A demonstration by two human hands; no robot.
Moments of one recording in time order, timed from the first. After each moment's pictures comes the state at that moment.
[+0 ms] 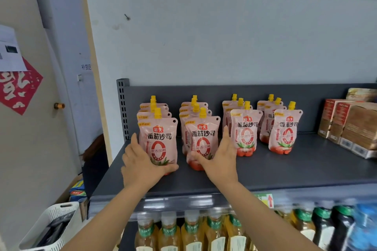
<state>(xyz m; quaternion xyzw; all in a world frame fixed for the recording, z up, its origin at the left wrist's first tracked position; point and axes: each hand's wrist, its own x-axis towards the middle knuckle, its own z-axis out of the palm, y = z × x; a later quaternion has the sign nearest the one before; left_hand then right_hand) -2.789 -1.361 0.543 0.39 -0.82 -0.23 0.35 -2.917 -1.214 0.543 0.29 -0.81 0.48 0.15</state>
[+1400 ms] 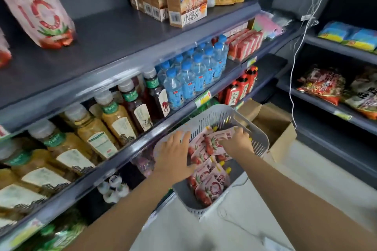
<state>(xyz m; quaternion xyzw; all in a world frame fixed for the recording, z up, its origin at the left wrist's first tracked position) -2.971 -0.900 0.309 -0.14 -0.99 -0.04 -0.01 -3.013 -0.702 0.302 -0.21 -0.91 0.33 -0.15</state>
